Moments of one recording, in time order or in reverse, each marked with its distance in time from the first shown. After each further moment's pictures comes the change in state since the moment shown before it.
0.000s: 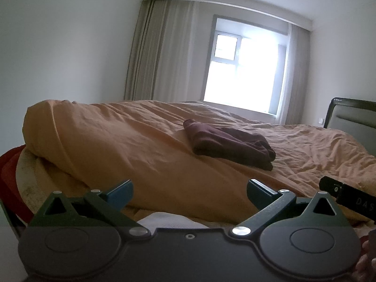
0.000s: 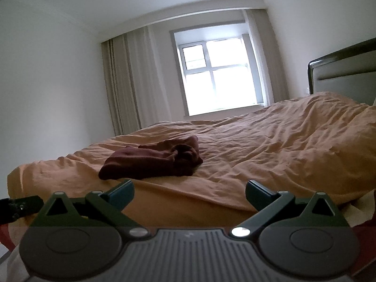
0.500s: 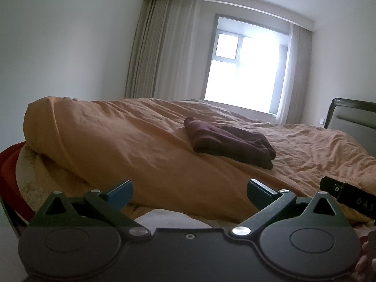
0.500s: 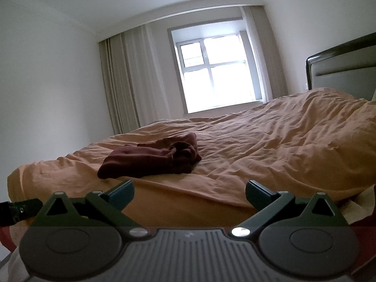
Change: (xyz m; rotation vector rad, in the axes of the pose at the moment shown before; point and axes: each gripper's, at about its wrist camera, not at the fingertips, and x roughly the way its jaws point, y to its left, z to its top) left arm 0.001 0.000 -0.003 -0.009 0.009 0.001; right arm 0.001 -0.003 0.000 0.020 0.015 -0.004
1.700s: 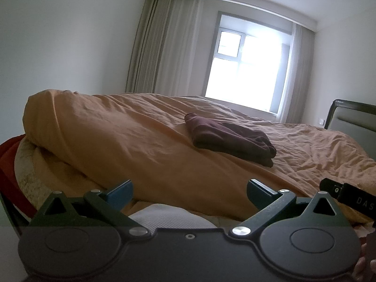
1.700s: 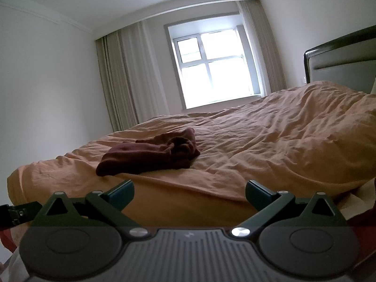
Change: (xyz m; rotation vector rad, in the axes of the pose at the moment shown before) left arm 0.001 -0.003 -0.005 -0.018 0.013 0.002; right arm 0.002 -0.002 -0.002 0.021 0.021 -0.007
